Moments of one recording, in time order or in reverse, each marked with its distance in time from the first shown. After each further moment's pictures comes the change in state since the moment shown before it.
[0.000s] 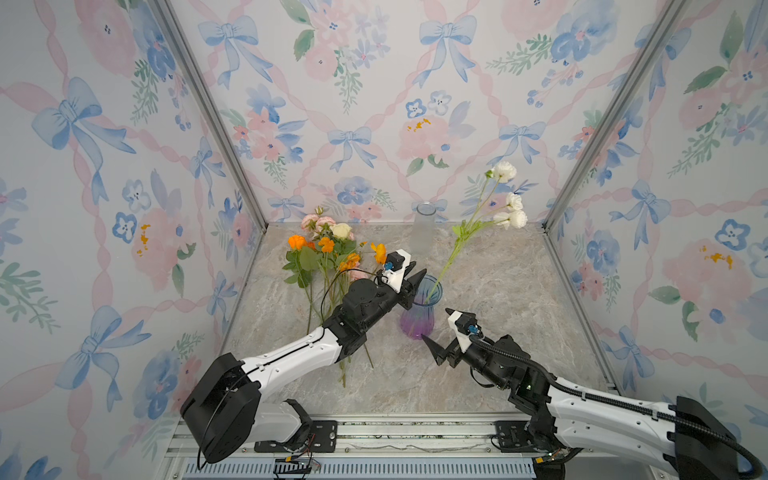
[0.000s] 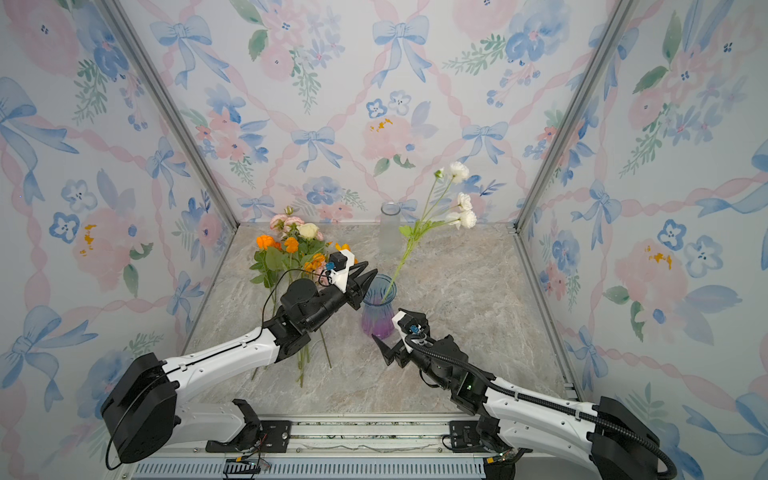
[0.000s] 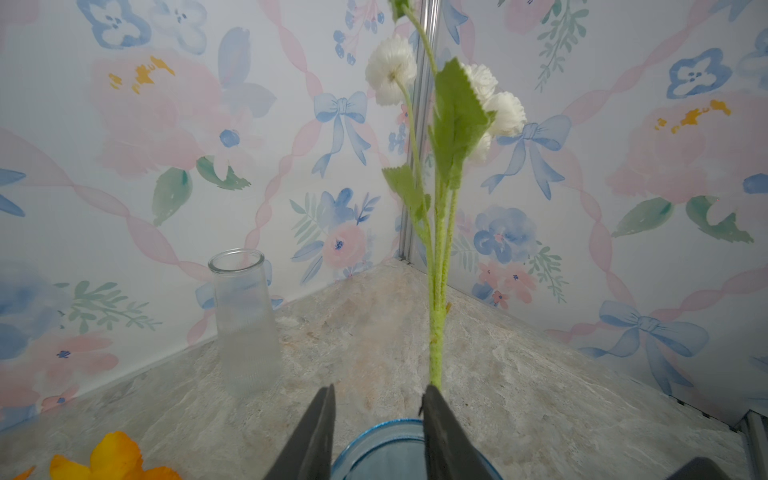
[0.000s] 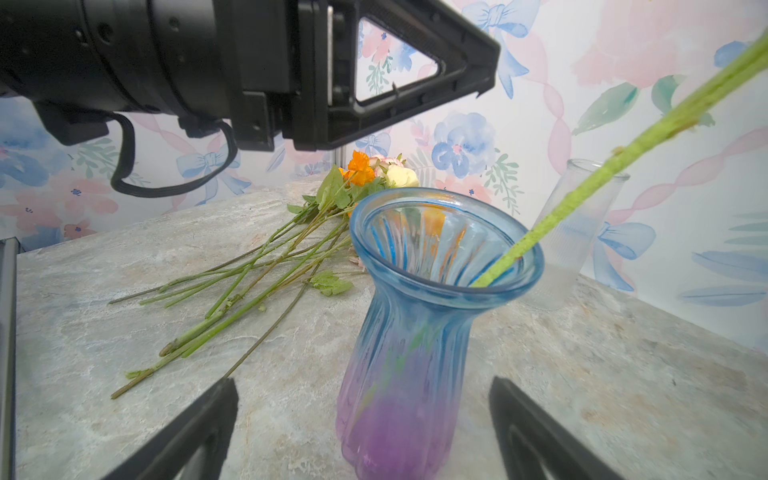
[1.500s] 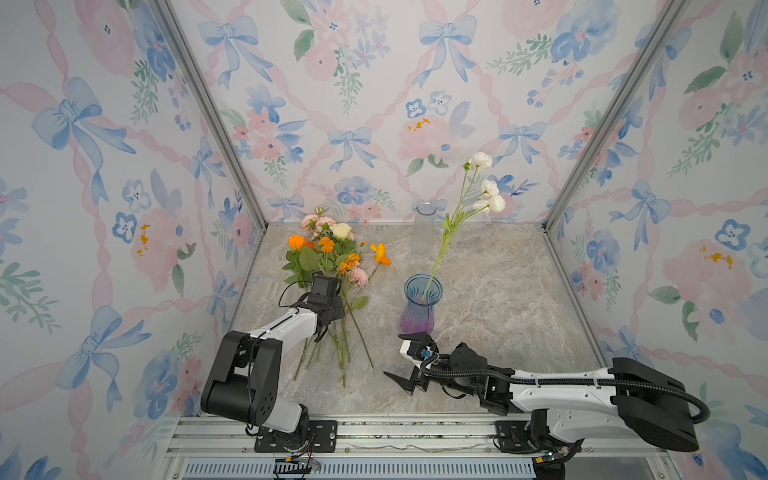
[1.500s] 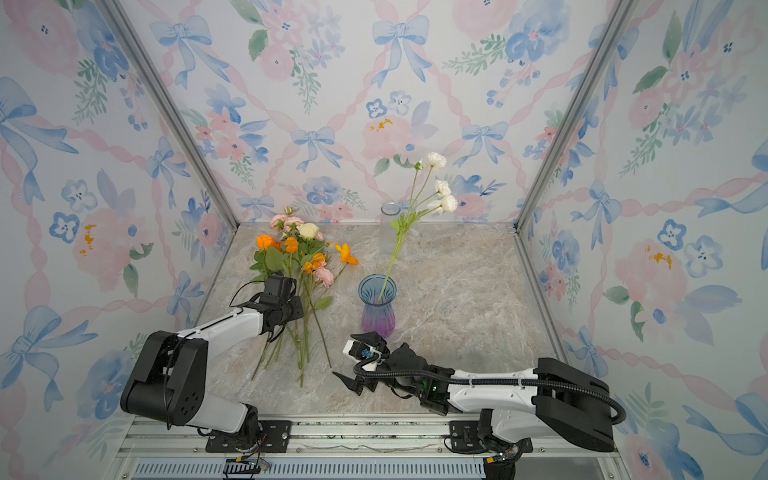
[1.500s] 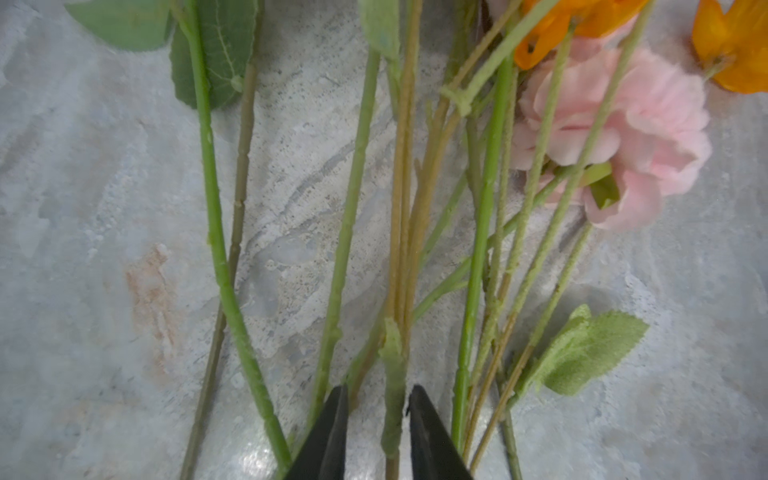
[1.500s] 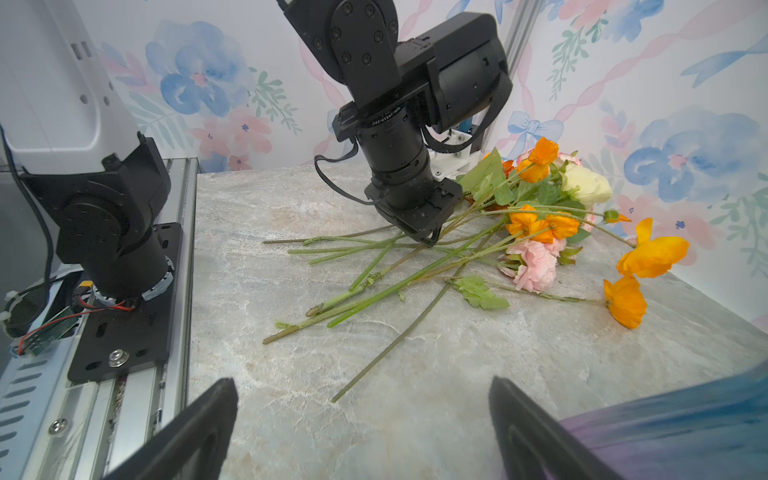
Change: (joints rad) left arm 0.546 0.206 -0.033 -0.780 -0.169 -0.376; right arm 0.214 0.369 0.143 0.110 -0.154 -0.058
